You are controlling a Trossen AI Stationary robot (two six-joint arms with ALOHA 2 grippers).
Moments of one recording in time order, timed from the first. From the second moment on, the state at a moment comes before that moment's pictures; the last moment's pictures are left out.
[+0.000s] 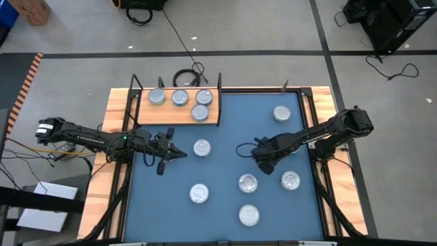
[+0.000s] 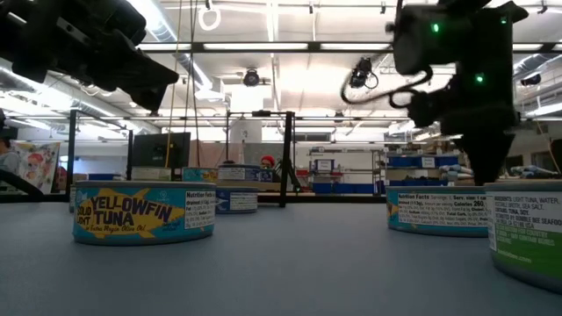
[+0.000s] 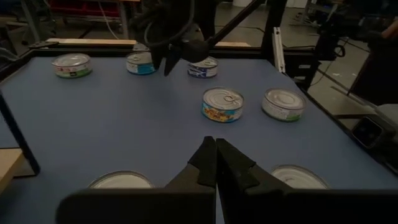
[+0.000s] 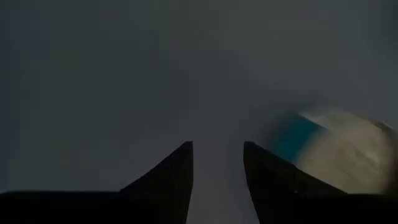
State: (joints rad) left arm -0.07 0.79 0.24 0.34 0.09 -0.05; right arm 0.15 1.54 0.88 -0.98 0.14 0.89
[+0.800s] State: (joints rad) left arm -0.07 0.79 0.24 0.30 0.11 0.00; right arm 0.21 1.60 0.88 -0.48 -0.10 0.81
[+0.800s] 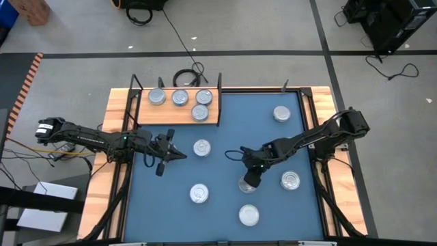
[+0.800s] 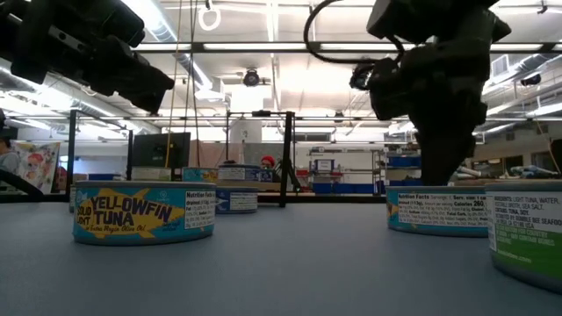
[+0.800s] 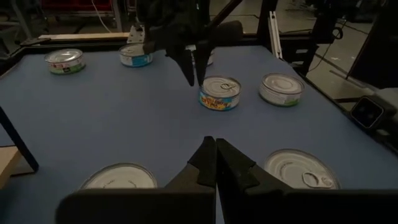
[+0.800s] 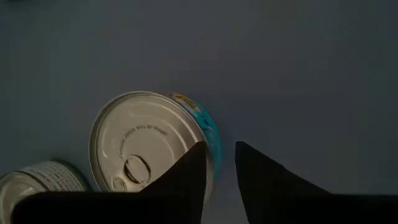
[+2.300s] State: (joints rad) left arm -0.11 1.21 0.26 0.58 -0.05 0.20; right arm 0.00 1.74 0.88 -0.04 -0.05 0.72
